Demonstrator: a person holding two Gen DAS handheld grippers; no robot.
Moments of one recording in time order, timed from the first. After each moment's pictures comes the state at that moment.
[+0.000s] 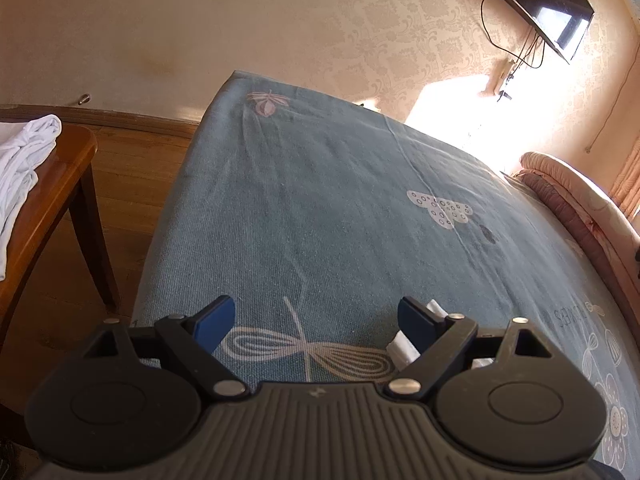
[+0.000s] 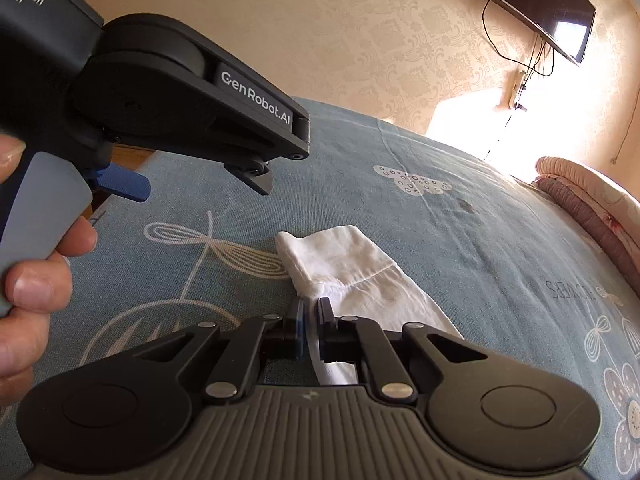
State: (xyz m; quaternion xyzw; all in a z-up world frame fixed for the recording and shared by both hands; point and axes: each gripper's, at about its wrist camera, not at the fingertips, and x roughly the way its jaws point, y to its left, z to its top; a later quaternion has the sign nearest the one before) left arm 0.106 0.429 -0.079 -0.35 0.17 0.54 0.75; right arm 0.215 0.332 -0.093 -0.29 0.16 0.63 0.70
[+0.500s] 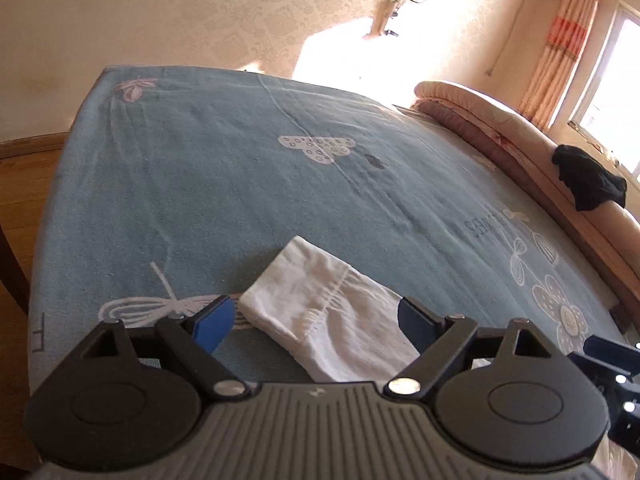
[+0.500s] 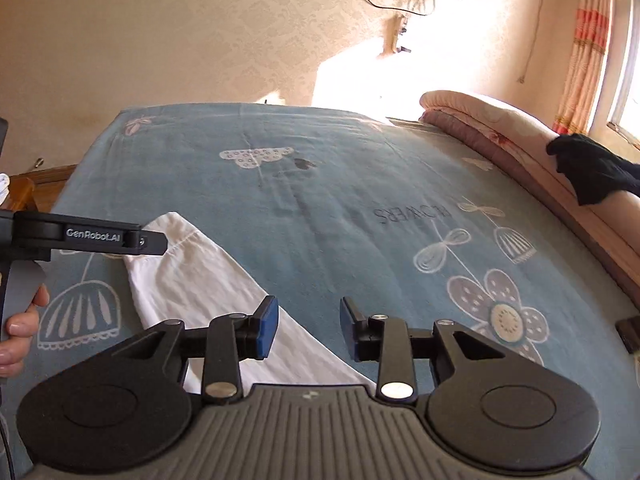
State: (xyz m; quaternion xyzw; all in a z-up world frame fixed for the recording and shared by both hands) left arm 0.163 0.397 -0.079 -0.30 0.25 0.36 0.85; right arm 0.331 0.207 -0.010 -0.24 0.26 0.49 0.80
